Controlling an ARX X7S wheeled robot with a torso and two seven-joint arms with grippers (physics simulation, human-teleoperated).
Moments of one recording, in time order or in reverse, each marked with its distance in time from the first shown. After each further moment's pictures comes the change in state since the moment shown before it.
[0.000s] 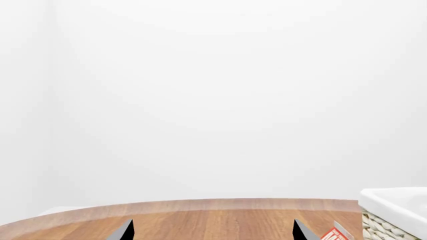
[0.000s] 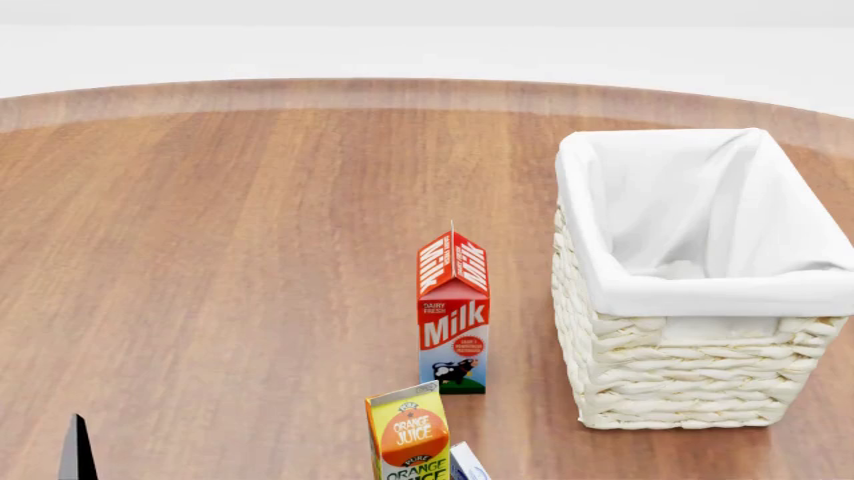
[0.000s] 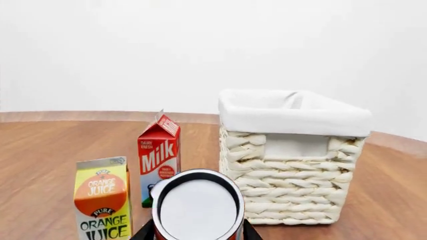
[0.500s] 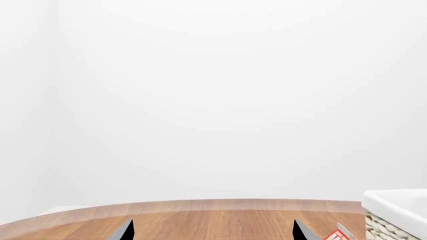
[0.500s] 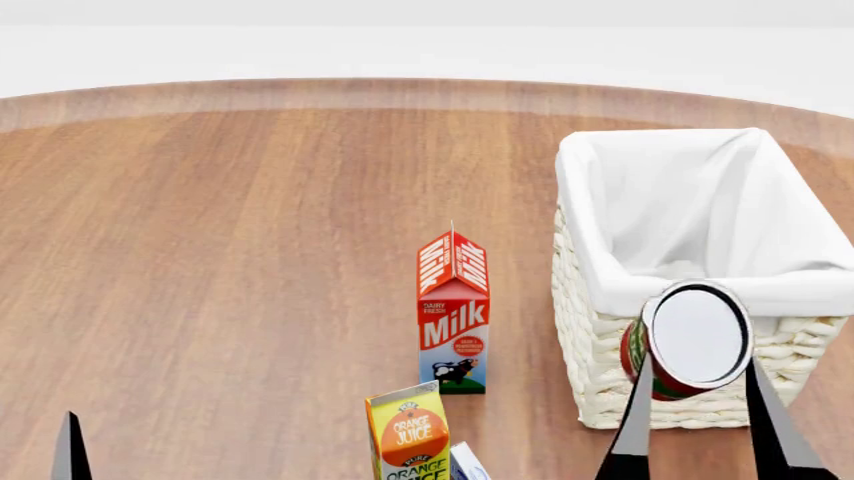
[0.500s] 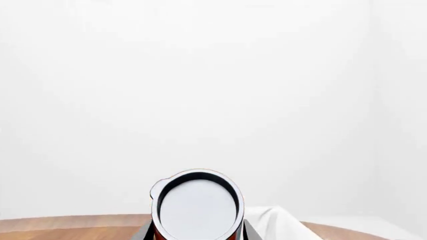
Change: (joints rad) left arm -0.003 -0.013 -0.004 0.001 -0.015 0.001 -0.015; right arm 0.270 0.076 0.082 -0.326 0.093 0.292 0.103
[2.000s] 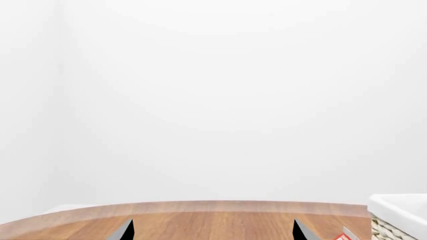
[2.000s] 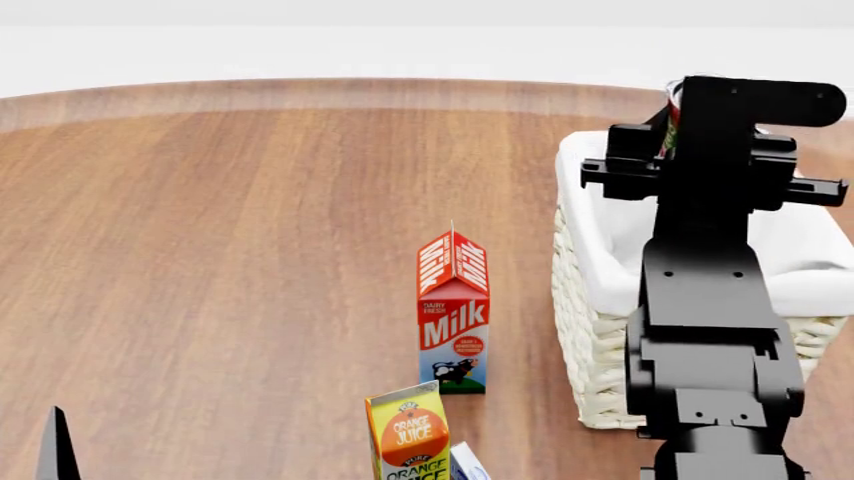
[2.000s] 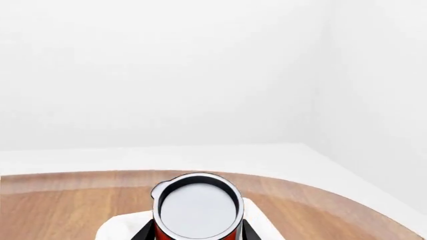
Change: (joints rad) left arm -0.008 -0.044 0.006 0.007 -0.037 0.001 -0.052; right arm 1.340 -0.125 -0.179 1.846 -0.181 -0.162 0.013
